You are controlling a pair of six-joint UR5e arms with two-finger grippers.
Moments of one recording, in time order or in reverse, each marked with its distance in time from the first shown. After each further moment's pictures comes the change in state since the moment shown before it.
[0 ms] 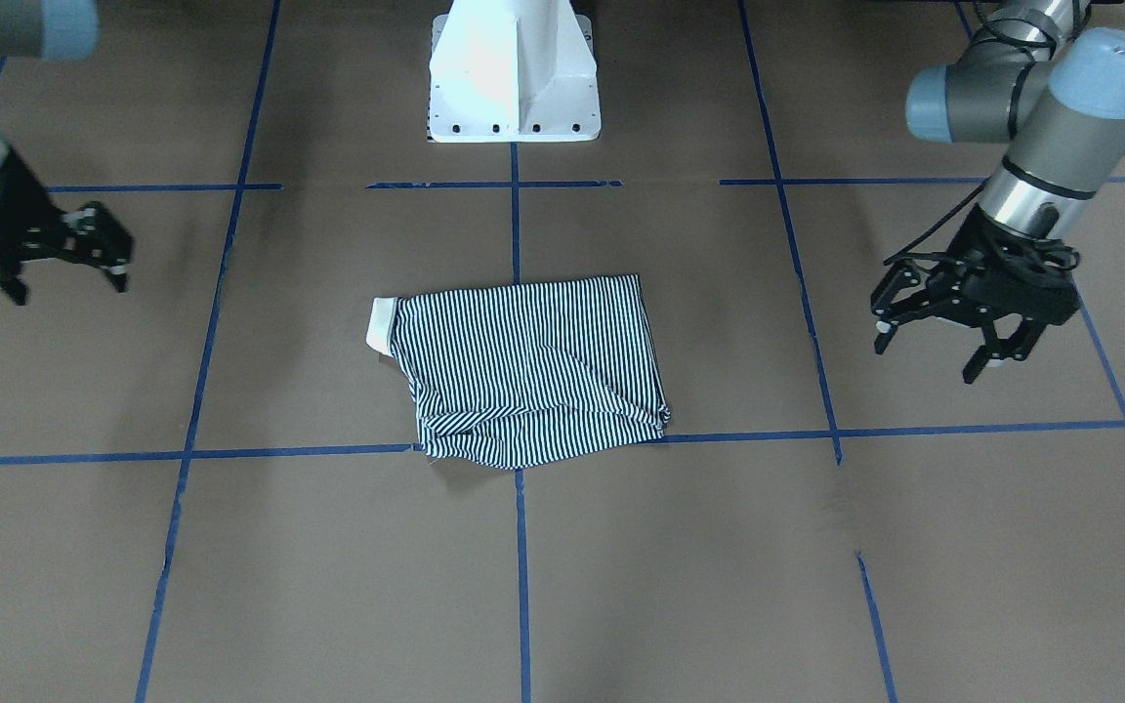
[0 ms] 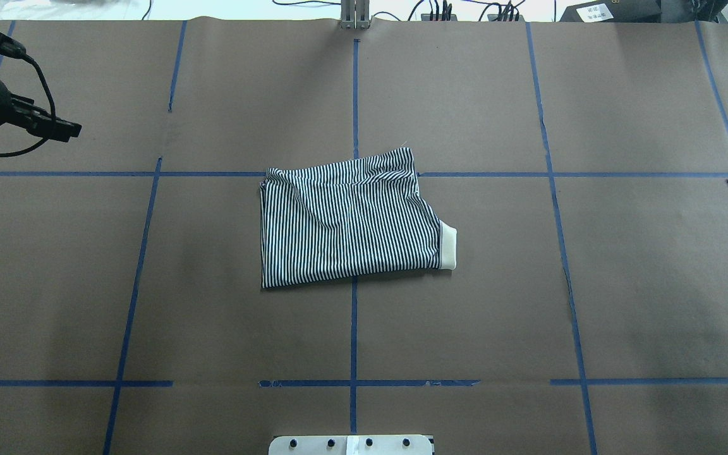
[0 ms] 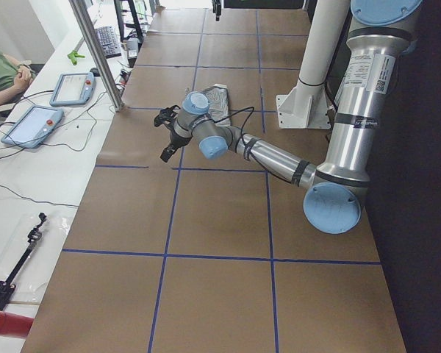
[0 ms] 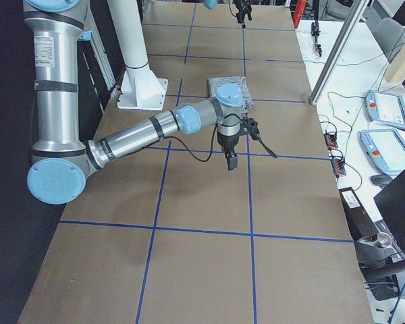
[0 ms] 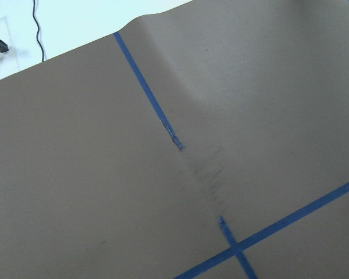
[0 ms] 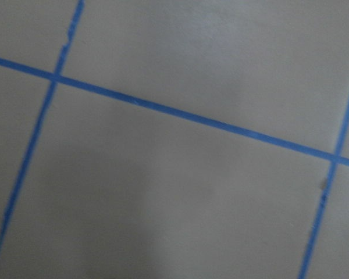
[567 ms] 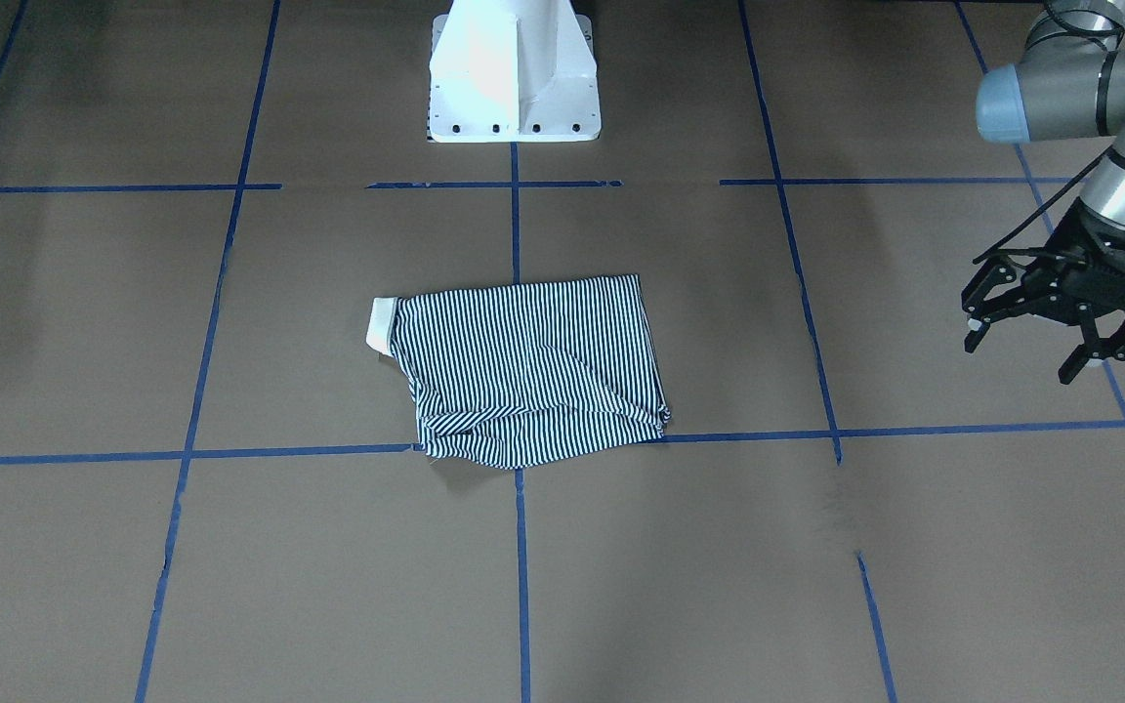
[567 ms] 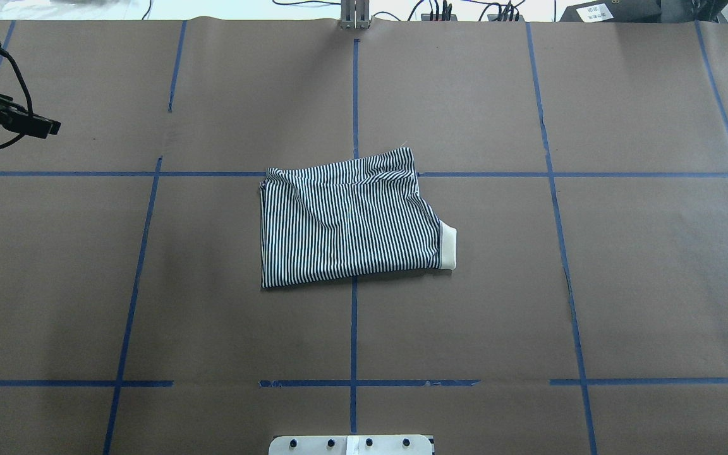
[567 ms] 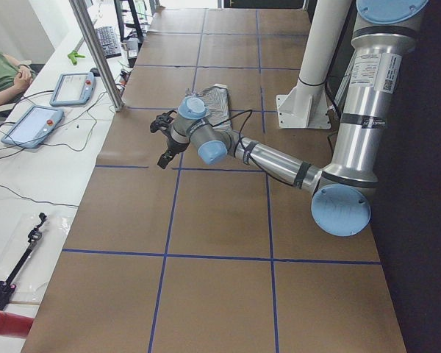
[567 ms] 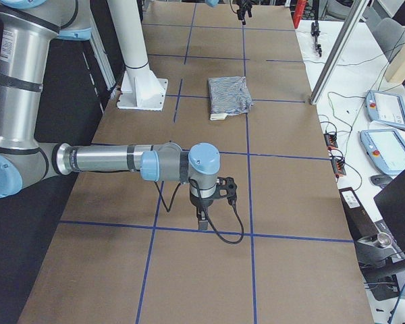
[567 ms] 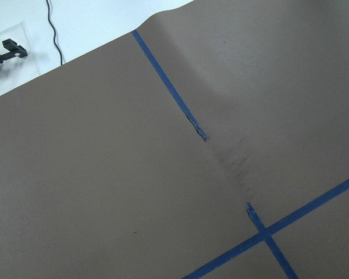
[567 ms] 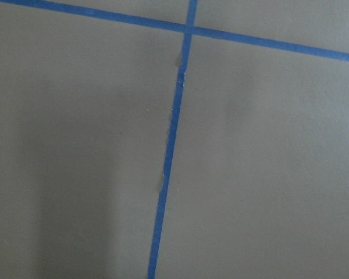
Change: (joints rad) left arm -0.073 0.017 0.039 0.012 -0.070 0.020; right arm 0.234 -0.175 -0.139 0.006 0.030 -0.208
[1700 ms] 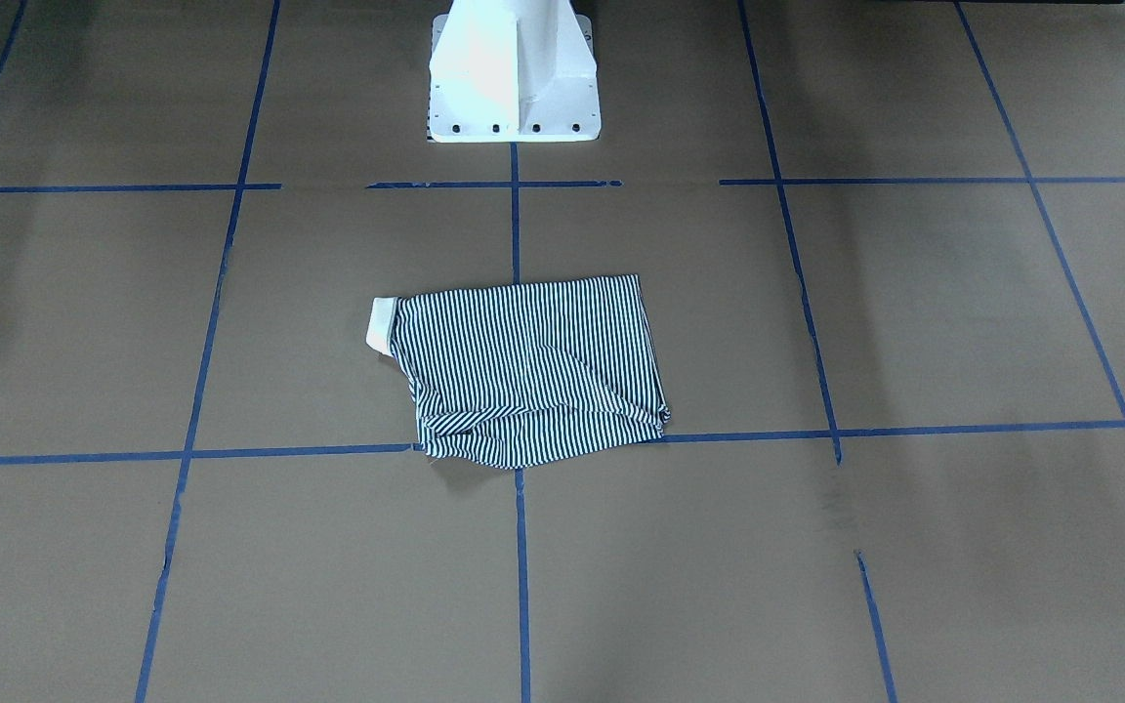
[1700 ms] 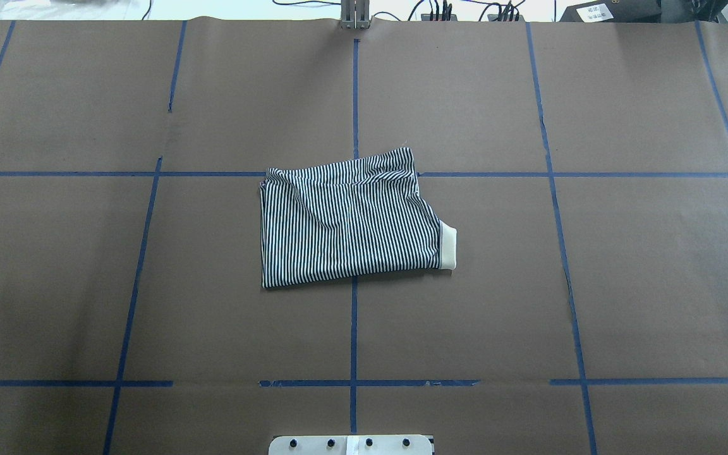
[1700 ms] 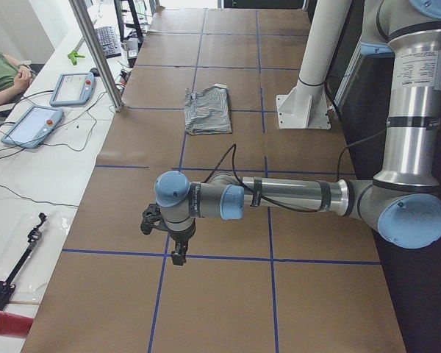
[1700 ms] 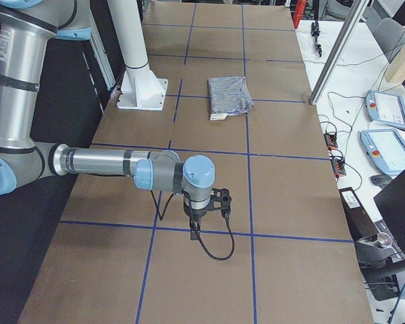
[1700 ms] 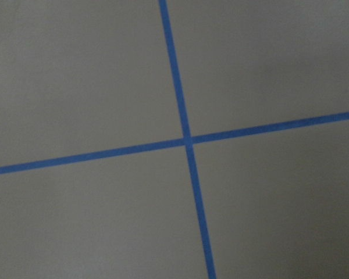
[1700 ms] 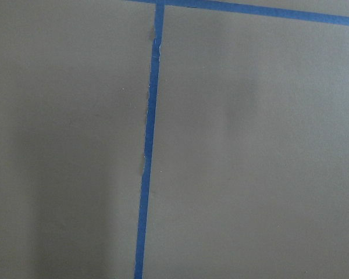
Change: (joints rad) left arm -0.429 0.137 0.143 0.534 -0.233 0.483; right arm 0.015 -0.015 -0.027 0.000 0.009 0.000
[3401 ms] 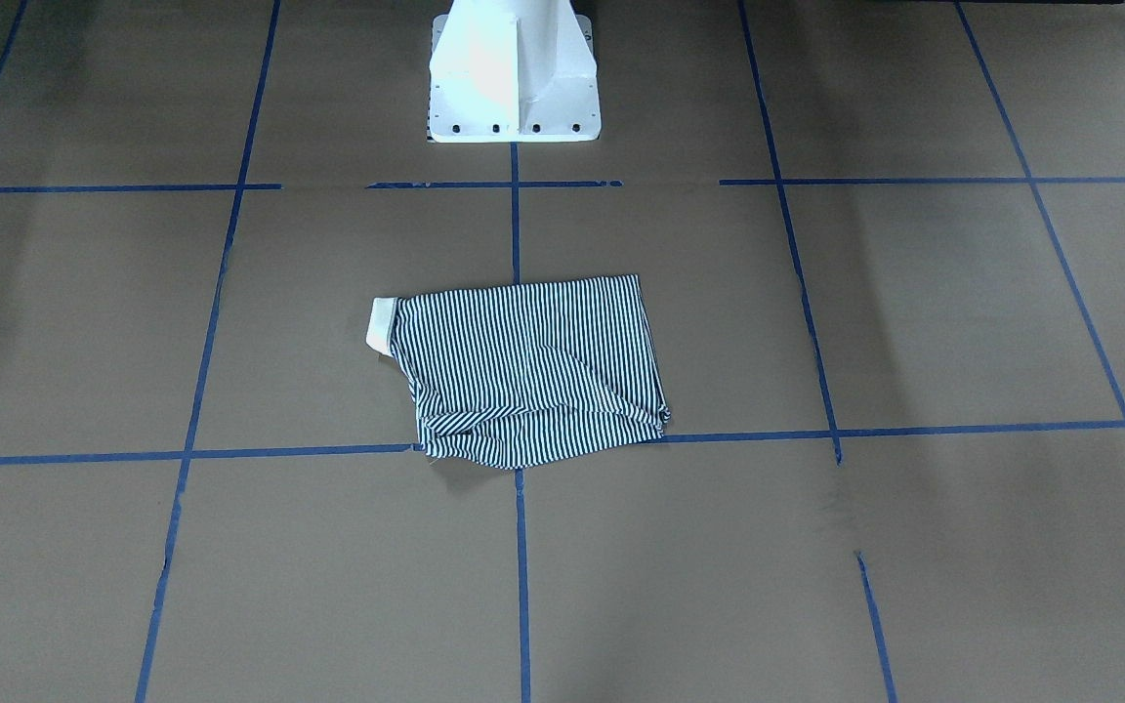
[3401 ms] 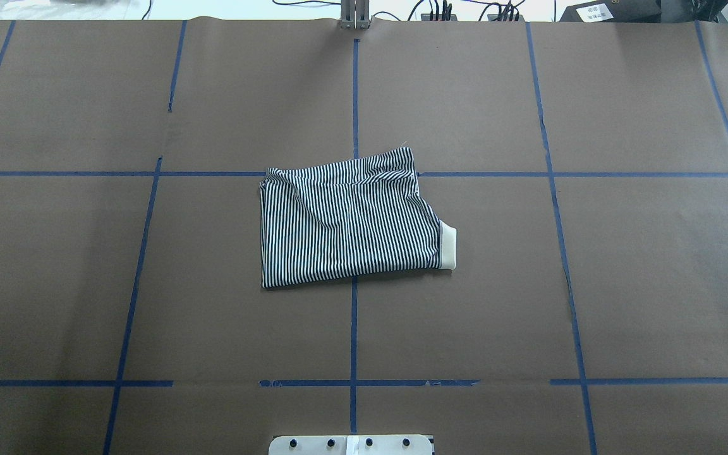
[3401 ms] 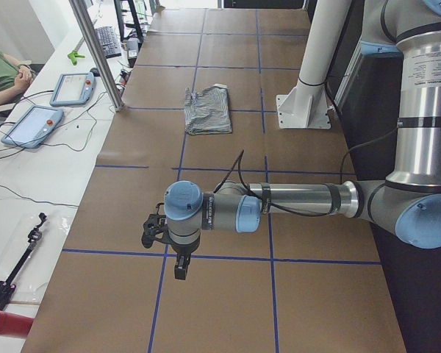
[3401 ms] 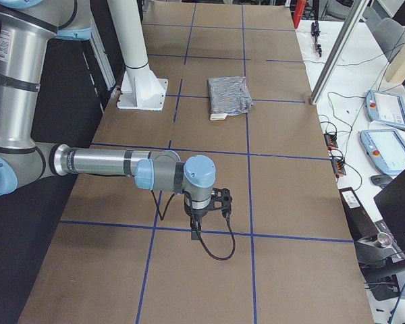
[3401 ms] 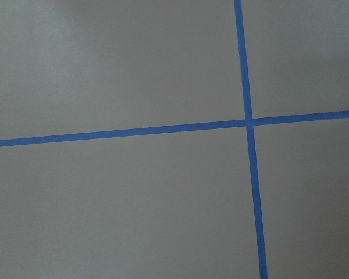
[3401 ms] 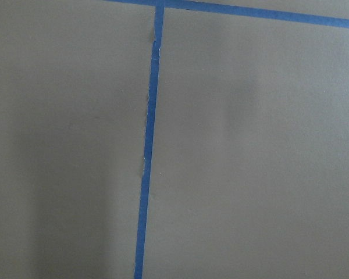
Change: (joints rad) left arm -0.080 0.029 -0.002 -0.062 0.003 -0.006; right arm 0.000 0.004 -0.002 0.000 -0.001 0.002
